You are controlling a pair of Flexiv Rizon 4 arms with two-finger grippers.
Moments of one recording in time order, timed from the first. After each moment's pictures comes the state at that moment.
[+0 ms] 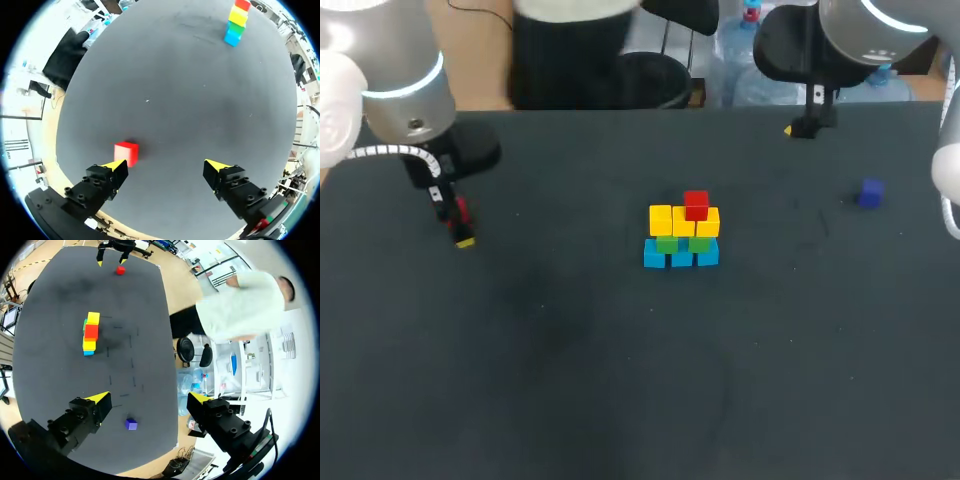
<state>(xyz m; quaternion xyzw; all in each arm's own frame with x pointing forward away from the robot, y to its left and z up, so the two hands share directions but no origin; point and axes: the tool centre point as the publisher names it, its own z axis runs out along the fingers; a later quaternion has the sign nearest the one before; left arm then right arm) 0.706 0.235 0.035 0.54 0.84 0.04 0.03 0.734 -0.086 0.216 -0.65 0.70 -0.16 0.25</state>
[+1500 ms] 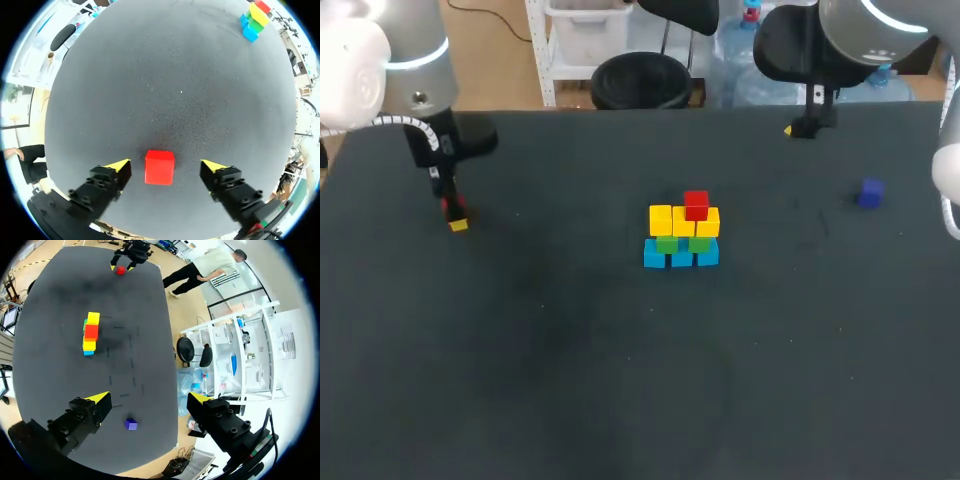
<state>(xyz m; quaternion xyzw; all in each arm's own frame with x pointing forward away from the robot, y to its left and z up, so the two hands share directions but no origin) 0.758 0.255 0.003 0.57 0.82 0.00 -0.03 0.734 -0.086 0.216 -0.65 0.70 -0.16 0.25</state>
